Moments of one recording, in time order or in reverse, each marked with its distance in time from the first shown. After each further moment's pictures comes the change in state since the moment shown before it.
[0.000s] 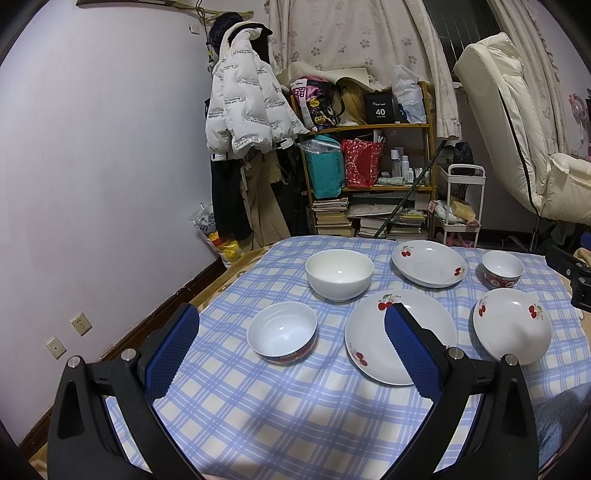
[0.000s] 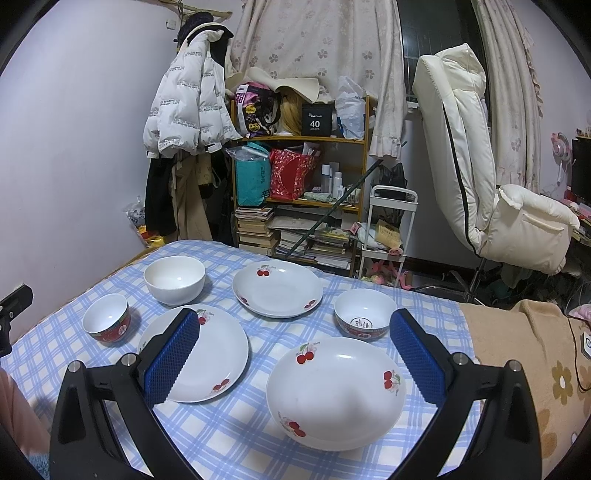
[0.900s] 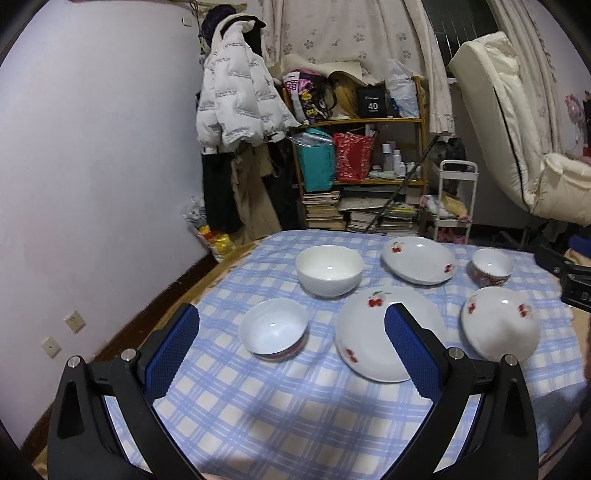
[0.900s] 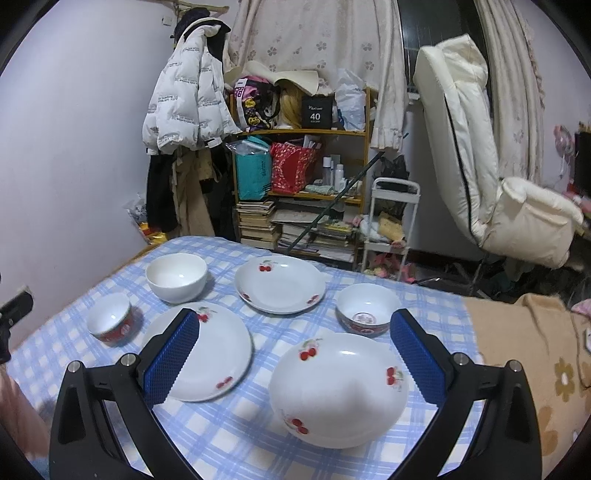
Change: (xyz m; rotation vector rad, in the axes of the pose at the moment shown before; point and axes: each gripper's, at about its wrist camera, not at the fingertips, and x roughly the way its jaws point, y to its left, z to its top) left arm -0.001 -0.003 0.012 -0.006 0.047 -0.053; right arm 0.006 -0.002 0.006 0.028 0.033 0.037
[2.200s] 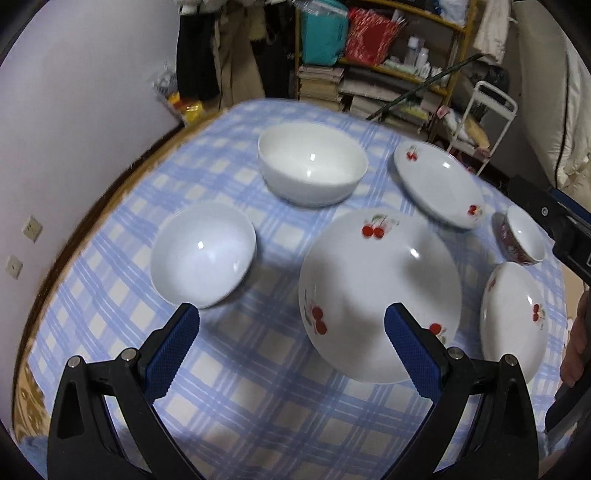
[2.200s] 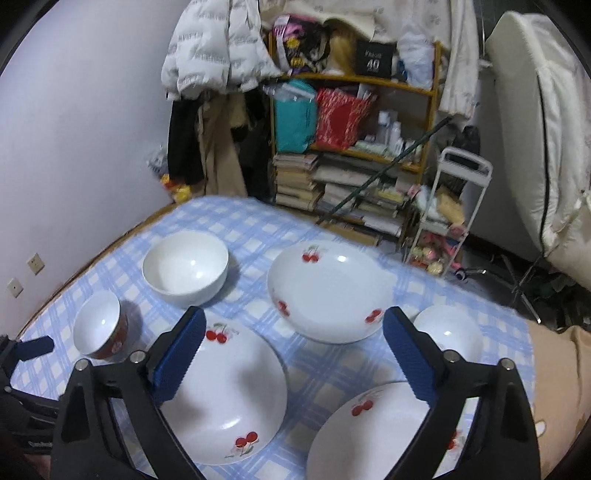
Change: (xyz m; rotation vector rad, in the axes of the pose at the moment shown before) left arm 0.180 -0.030 -0.016 -0.150 0.545 -0.062; right arm 0.161 0.045 0.040 -0.098 0.243 0.130
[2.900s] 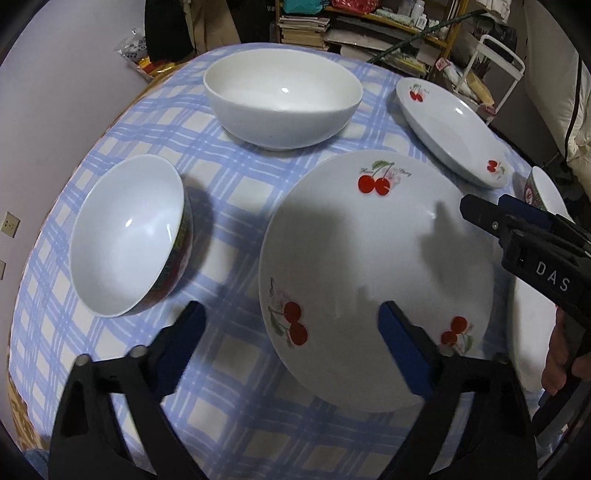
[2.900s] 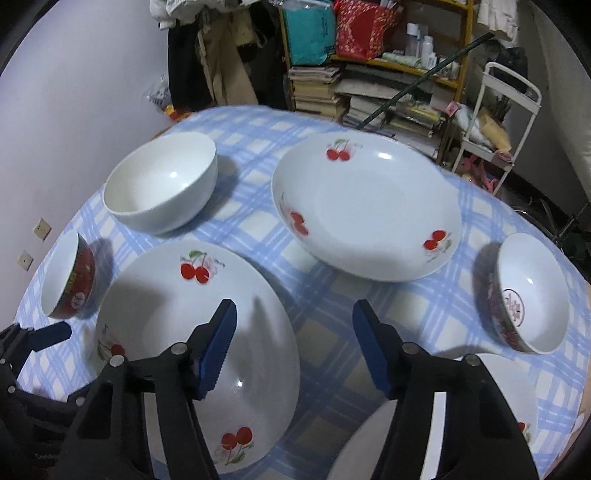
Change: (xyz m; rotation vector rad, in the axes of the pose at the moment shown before) left arm 0.079 -0.021 0.002 0.059 0.164 -0.035; right arm 0.107 -0.006 -0.041 0.019 0.294 0.106
